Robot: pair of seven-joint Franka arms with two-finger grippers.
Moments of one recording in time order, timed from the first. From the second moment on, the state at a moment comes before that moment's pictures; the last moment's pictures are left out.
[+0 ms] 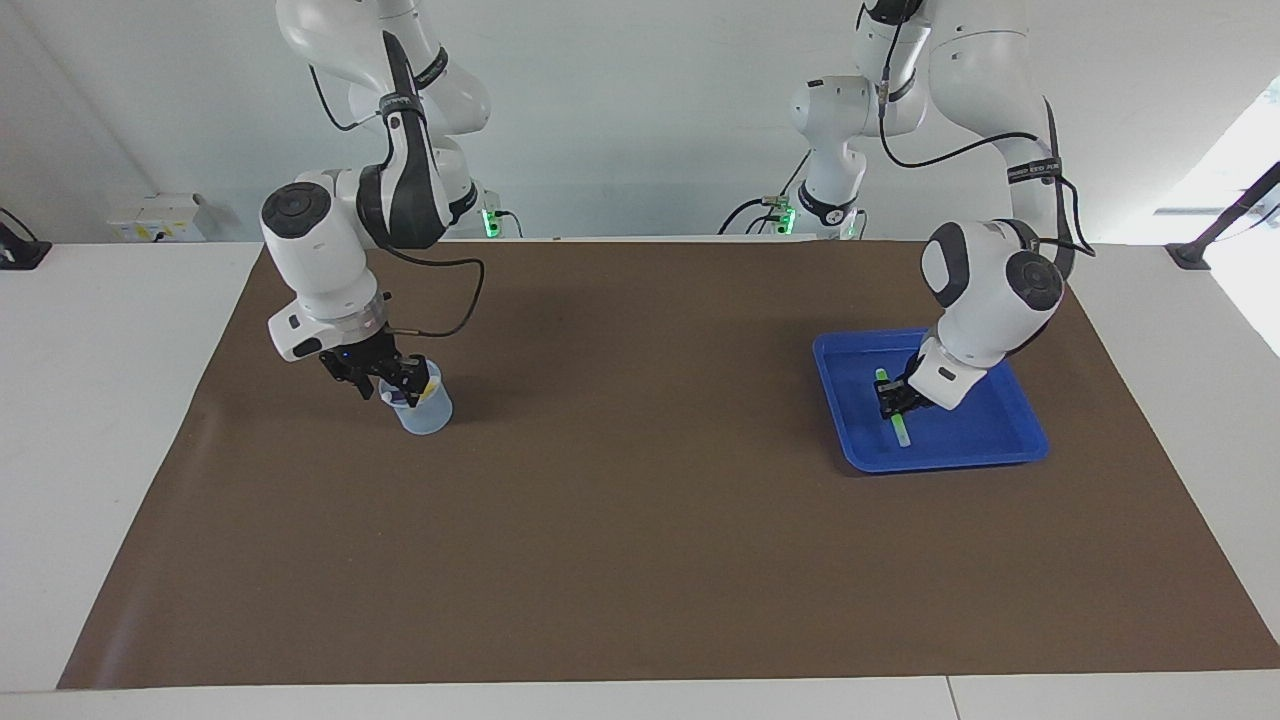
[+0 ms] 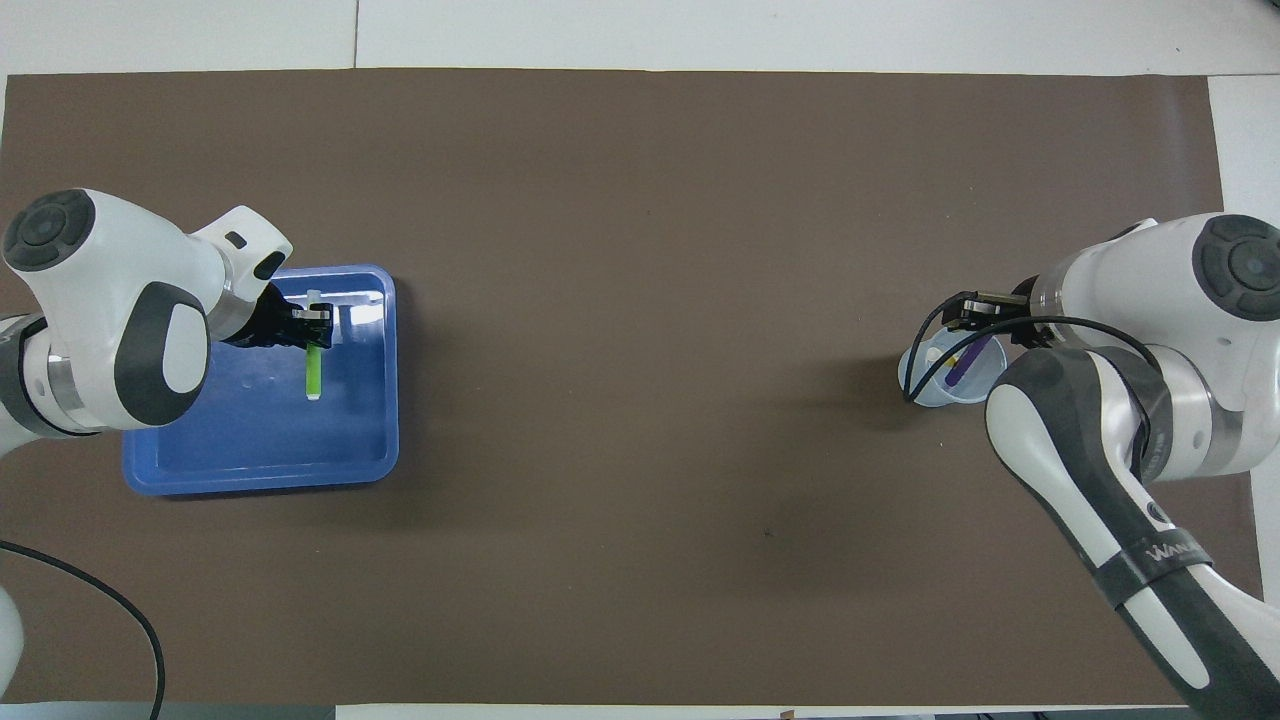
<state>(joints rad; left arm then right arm) -0.07 0.23 -0.04 -2.02 -0.11 2.18 -0.04 -0.04 0.07 0.08 -2.12 -0.03 2.24 0.26</state>
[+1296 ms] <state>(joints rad) -0.07 0.23 -0.04 -1.98 -0.12 2.13 -0.05 -0.04 -0.03 0.12 -1.84 -0.01 1.89 0.26</state>
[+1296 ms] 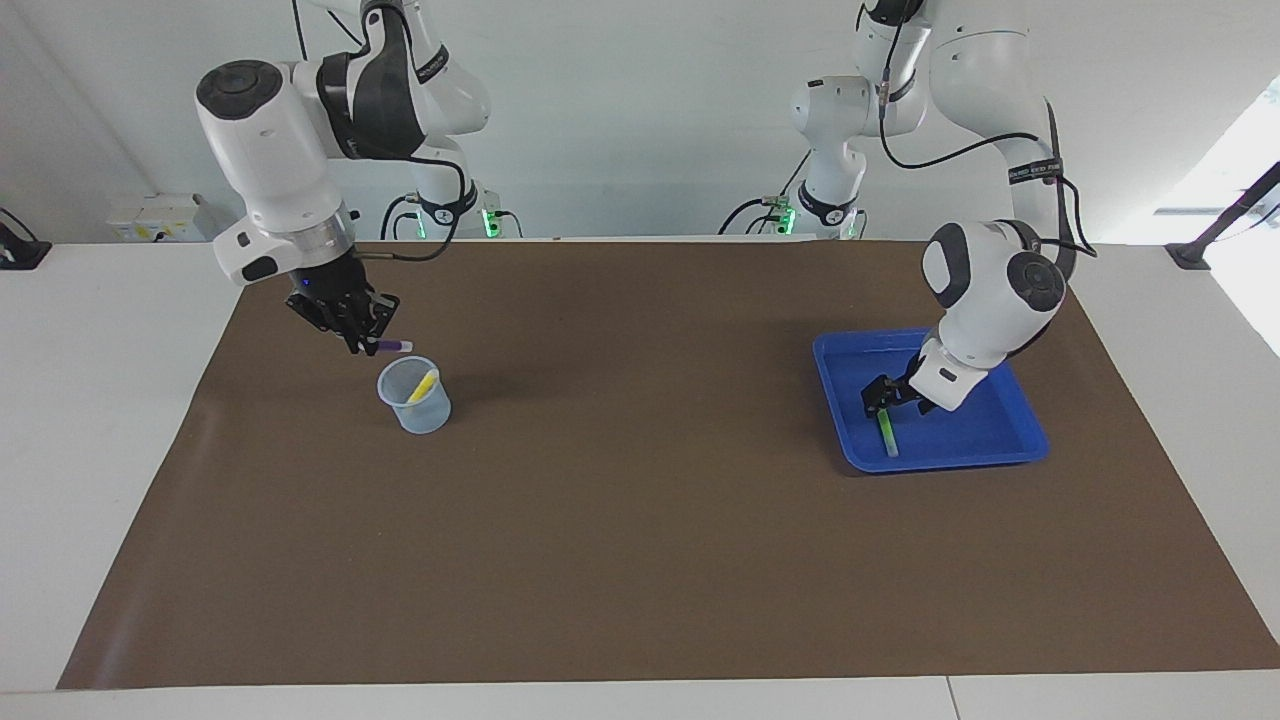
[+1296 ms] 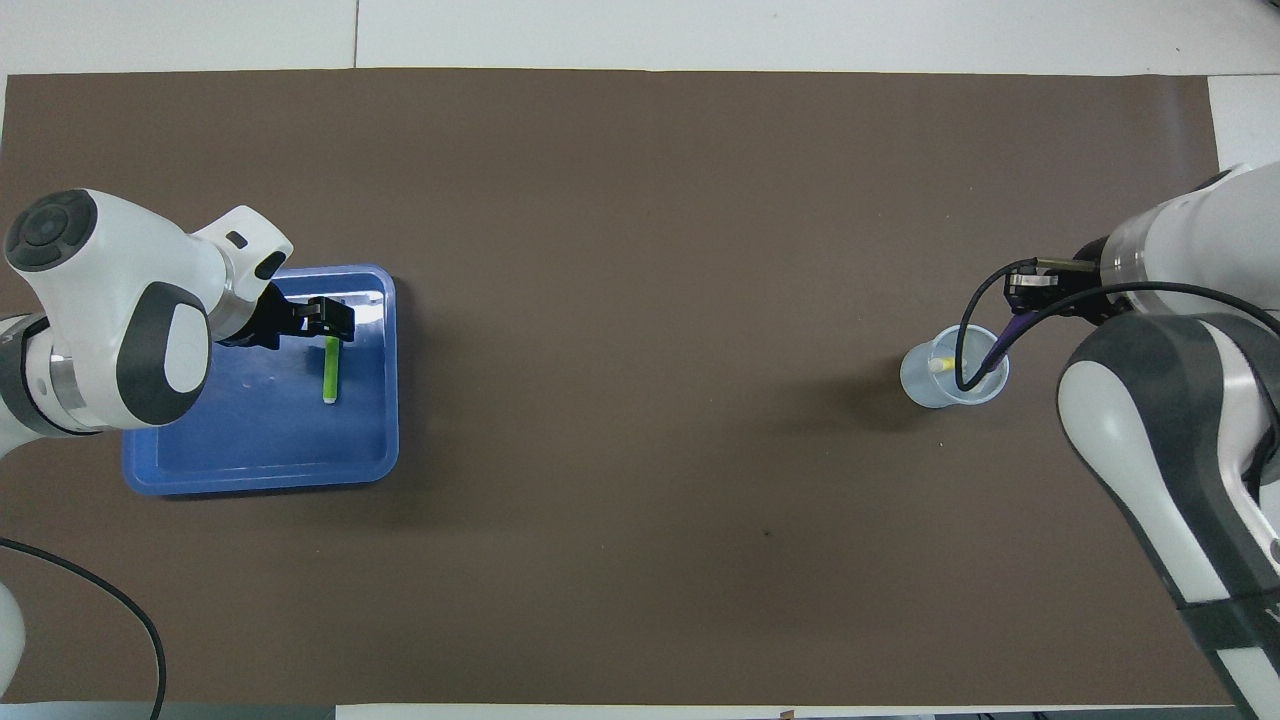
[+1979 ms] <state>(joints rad) -0.12 0.07 -0.05 -1.84 -0.31 1.85 -0.58 -0.04 0.01 0.29 -1.78 0.41 2.02 0.91</state>
